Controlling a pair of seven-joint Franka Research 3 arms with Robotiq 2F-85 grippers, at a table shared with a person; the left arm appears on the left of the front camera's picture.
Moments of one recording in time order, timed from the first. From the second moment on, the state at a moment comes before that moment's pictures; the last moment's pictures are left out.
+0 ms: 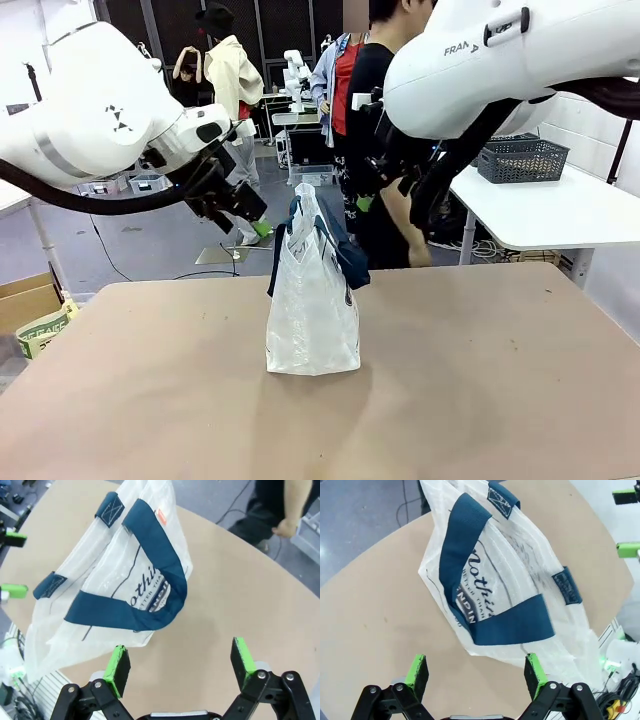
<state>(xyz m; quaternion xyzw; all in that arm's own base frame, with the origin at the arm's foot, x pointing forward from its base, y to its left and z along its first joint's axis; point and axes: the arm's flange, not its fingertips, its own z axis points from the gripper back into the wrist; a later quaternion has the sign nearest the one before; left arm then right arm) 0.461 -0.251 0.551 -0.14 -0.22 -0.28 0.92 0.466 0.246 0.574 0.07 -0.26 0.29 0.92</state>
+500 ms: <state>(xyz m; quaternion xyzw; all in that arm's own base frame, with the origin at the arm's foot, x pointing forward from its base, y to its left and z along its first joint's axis) 0.458 -0.300 0.596 -0.13 -0.18 -0.17 0.96 0.517 0.295 0.585 0.10 -0.22 0.21 0.95</state>
